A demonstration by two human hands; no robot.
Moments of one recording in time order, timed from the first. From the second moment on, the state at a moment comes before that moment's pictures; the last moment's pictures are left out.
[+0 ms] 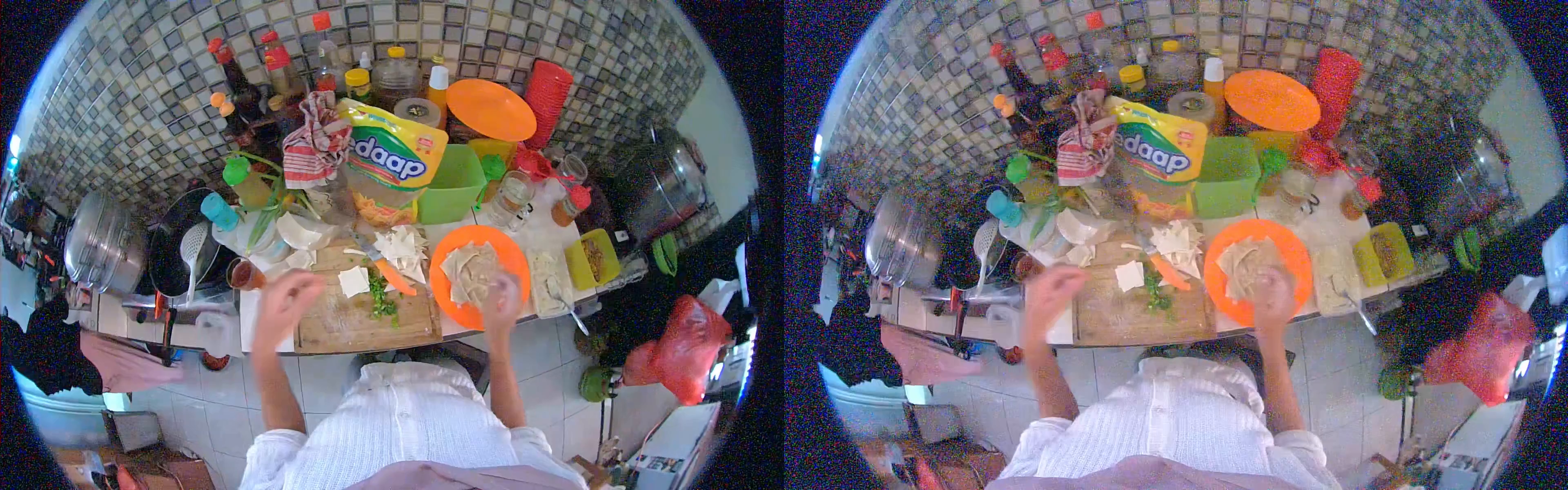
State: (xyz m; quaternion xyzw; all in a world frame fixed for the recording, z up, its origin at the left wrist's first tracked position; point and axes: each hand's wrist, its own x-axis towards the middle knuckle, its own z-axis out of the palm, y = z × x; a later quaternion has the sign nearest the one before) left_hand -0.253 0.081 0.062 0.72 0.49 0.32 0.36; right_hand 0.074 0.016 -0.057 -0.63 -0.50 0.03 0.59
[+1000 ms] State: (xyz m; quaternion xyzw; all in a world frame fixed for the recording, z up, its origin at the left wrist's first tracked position) left_hand -0.221 0.128 -0.095 0.74 0.57 0.31 0.16; right_hand 0.208 -0.056 -0.079 -0.76 -0.43 -0.23 0.43
